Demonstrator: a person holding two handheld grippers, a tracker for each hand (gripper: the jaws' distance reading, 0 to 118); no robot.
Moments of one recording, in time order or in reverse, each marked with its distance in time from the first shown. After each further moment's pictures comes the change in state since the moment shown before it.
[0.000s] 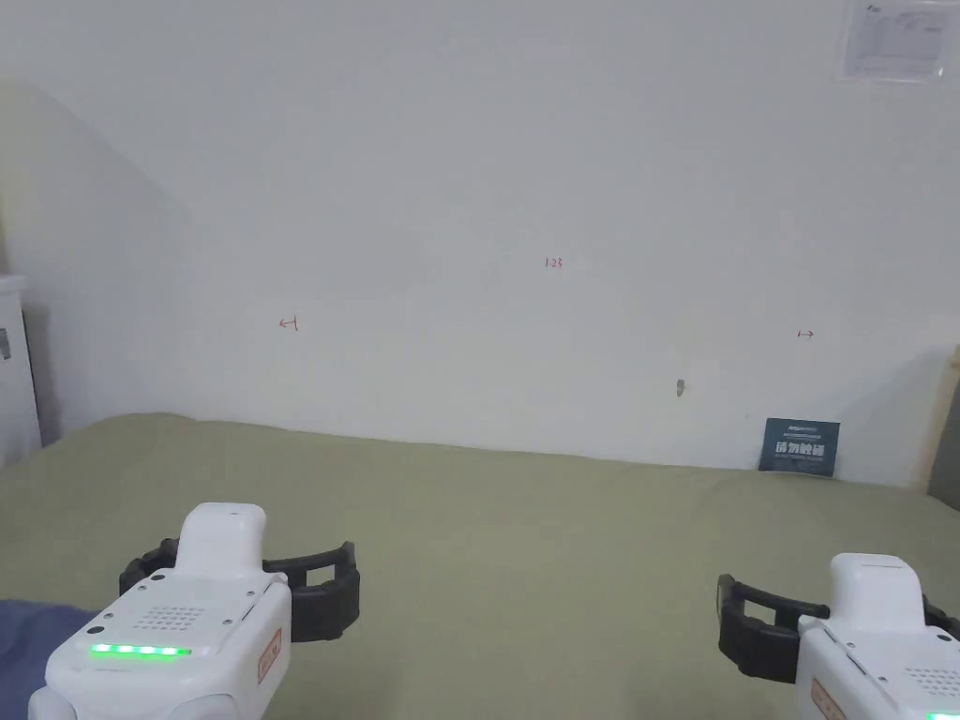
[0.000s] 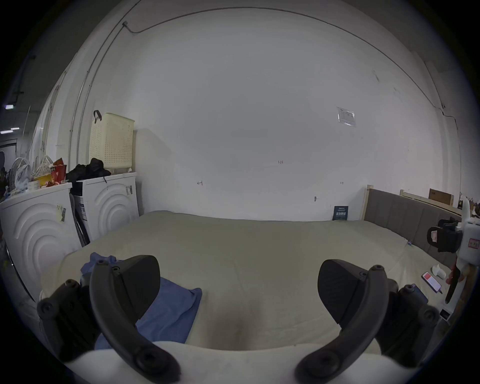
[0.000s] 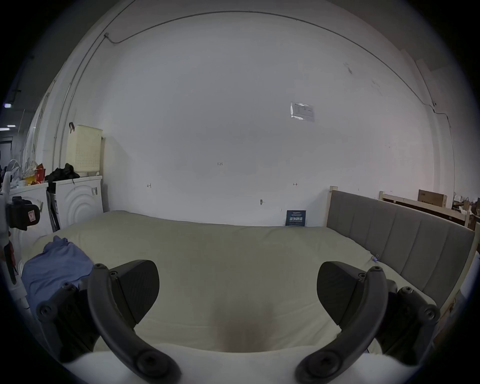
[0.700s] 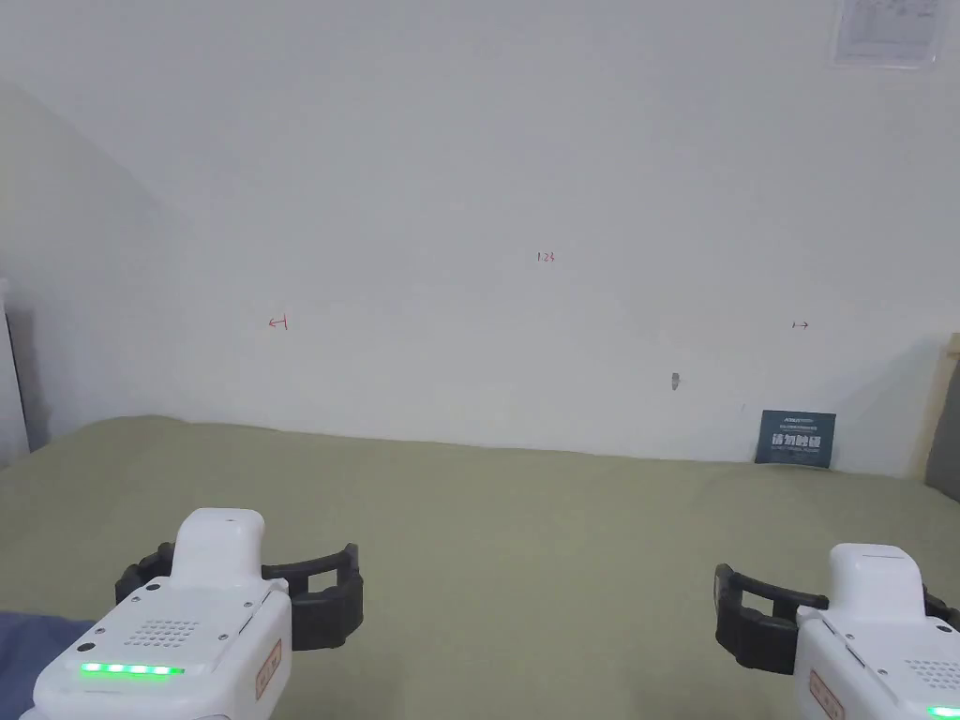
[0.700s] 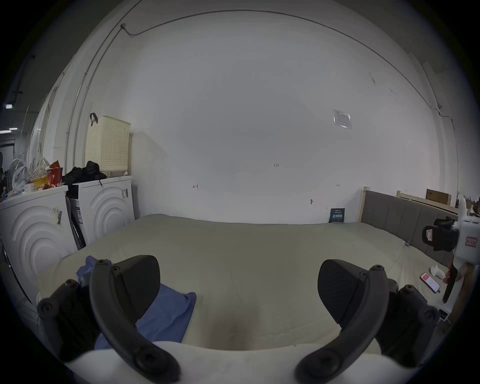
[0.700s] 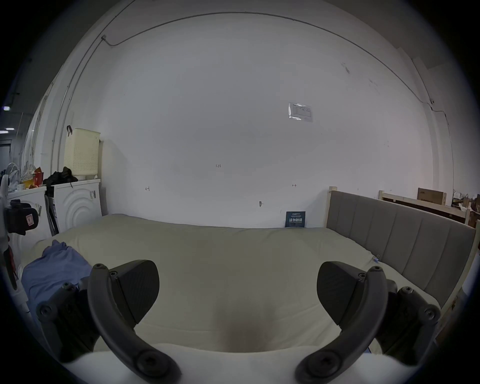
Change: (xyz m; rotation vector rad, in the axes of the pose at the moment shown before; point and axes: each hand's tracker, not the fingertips) left arm 0.005 0.002 -0.005 0.019 -0.021 -0.005; right arm 0.000 0.002 -0.010 0.011 -0.007 -0.014
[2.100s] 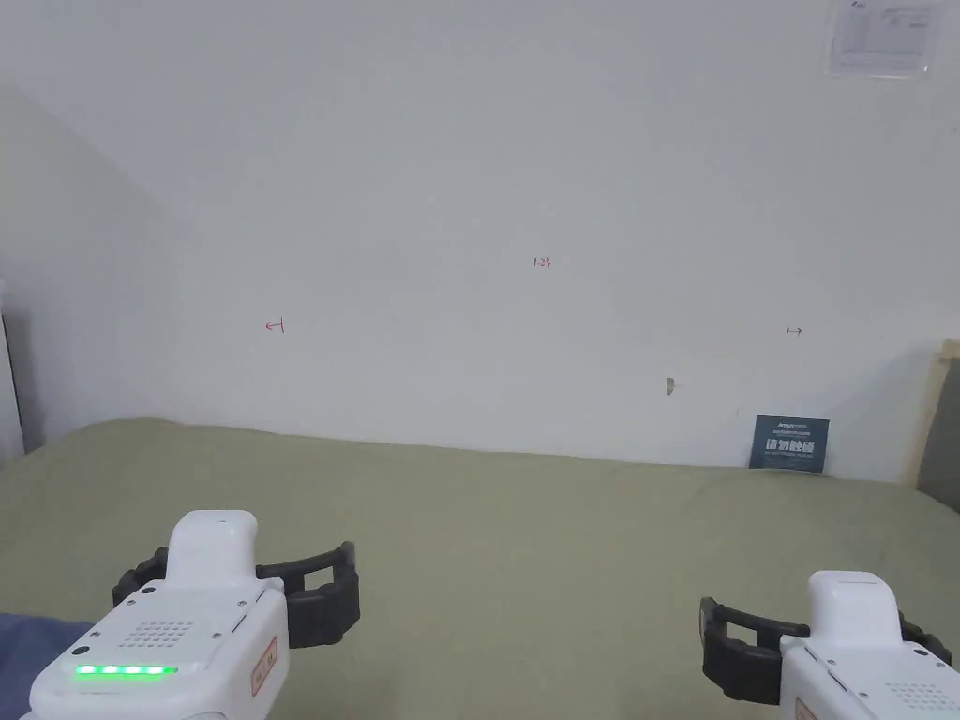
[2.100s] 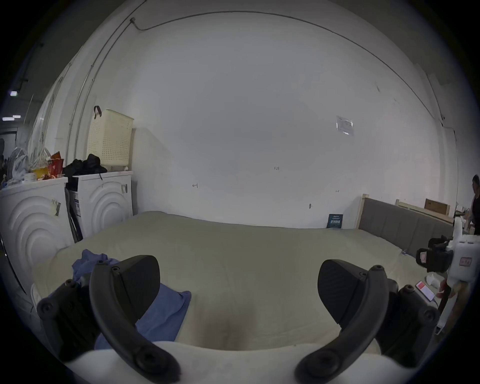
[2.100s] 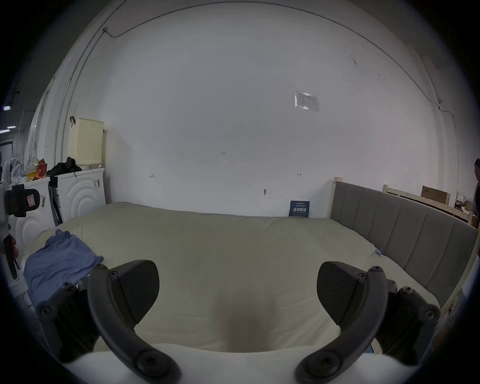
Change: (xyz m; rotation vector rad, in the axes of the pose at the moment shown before) left arm 0.000 0.001 -0.004 0.010 -0.002 0.041; right arm 0.000 -0.015 0.004 -0.064 0.027 0.016
